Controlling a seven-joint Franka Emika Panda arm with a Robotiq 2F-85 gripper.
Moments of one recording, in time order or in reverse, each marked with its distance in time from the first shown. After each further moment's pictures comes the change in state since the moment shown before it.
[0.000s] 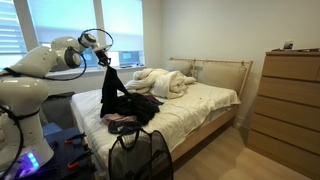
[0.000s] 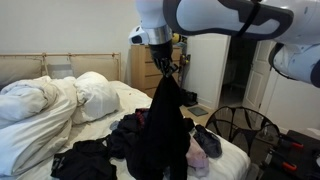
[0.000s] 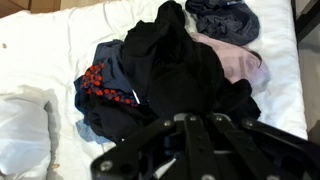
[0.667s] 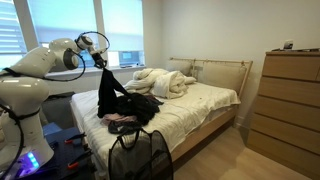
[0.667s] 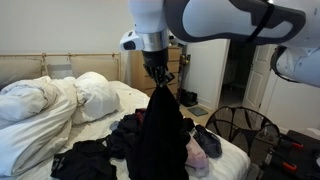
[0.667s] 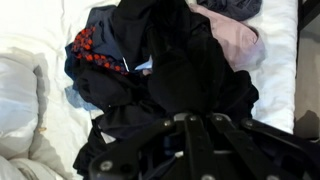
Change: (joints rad) arm 0.038 0.016 0.062 -0.016 0.009 0.074 -0.007
